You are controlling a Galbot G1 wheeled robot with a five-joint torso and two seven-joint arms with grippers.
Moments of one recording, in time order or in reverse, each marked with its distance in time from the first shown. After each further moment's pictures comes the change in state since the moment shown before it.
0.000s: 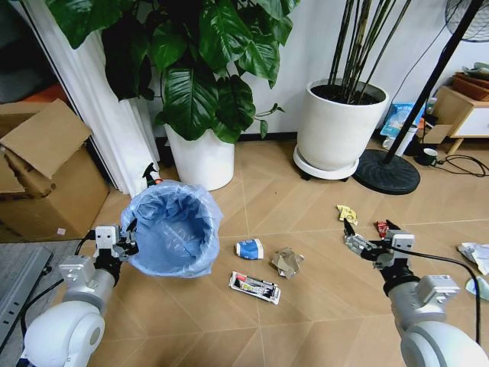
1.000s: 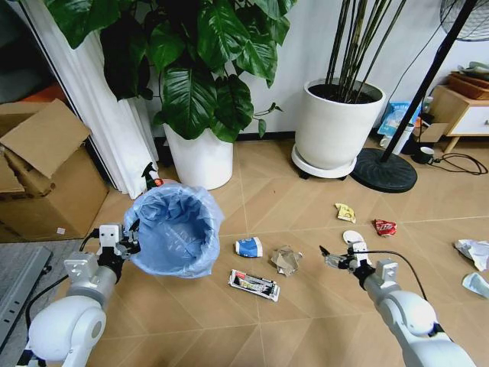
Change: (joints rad) left arm -0.029 0.021 0.009 0.038 -0.016 0.012 0.008; right arm 0.382 -0.283 -0.259 -0.712 0.096 0.066 -0.282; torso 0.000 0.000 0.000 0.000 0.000
